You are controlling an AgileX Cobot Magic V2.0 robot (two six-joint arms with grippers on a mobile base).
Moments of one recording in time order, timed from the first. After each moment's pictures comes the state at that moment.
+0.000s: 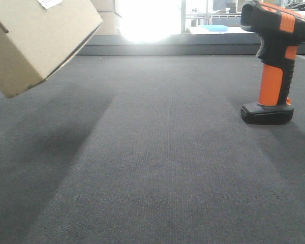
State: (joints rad) left arm -0.05 1.44 -1.49 -0.43 1.23 0.16; right arm 0.12 0.32 -0.51 0.14 0.46 -0.03
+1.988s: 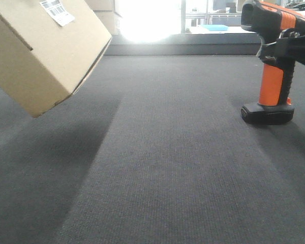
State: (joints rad) left arm -0.05 1.43 -1.36 -0.53 1.13 0.16; right arm 0.20 1.40 -0.35 0.30 -0.81 -0.03
